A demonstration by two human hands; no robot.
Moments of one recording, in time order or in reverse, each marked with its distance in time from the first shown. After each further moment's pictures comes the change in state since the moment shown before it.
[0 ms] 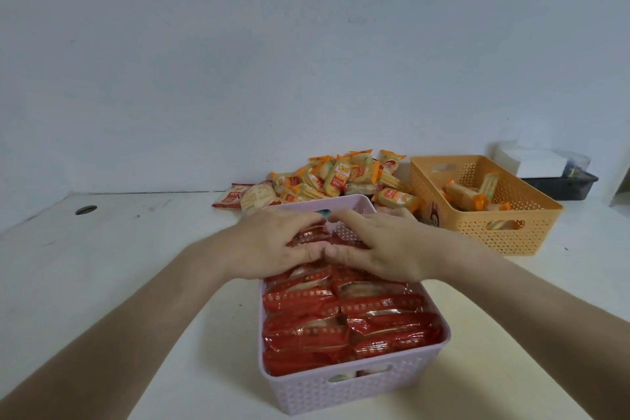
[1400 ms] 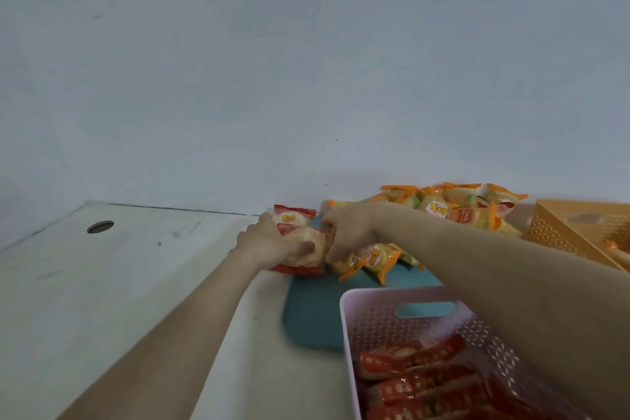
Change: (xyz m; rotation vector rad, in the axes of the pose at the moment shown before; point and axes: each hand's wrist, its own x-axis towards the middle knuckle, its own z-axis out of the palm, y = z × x) left_hand 0.091 -0.208 0.043 -0.510 0.188 -0.911; right_hand 0.290 -0.004 0.014 0.235 -0.366 0.145
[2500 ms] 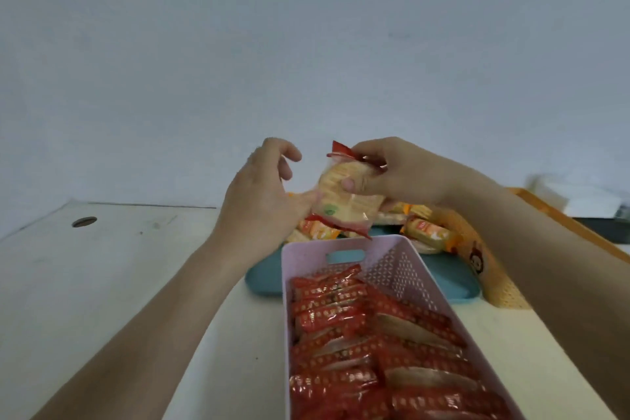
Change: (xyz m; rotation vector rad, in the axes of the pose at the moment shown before) left_hand -0.187 0.080 -0.036 -0.175 0.430 0.728; right_hand -0.205 0.036 -0.022 0.298 0.532 -0.299
